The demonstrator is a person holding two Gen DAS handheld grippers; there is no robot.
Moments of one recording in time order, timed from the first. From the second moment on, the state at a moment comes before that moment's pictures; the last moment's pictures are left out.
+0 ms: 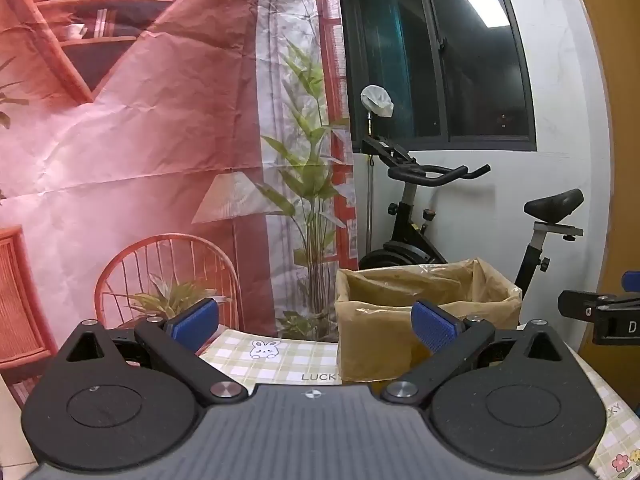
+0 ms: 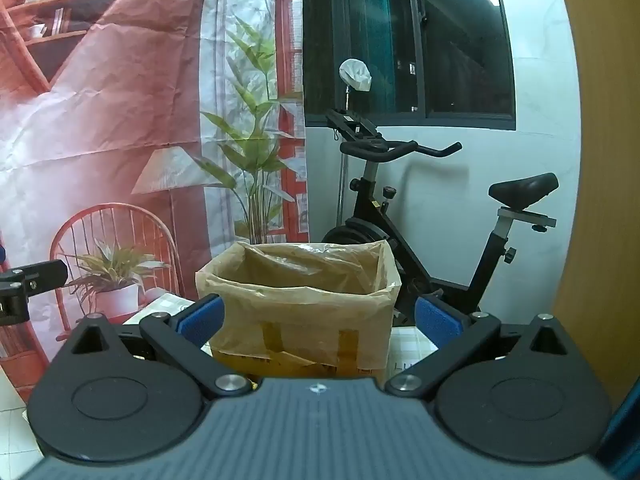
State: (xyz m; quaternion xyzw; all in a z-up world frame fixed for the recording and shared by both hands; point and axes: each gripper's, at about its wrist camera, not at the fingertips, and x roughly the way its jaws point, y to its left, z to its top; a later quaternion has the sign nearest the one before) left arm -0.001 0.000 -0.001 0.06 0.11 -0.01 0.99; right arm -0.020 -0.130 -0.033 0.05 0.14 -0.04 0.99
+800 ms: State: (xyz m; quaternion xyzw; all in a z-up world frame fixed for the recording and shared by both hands) left arm -0.004 0.001 -0.001 0.06 0.11 -0.02 0.99; right arm -0.026 -0.134 -0.031 0.06 0.13 -0.04 0.99
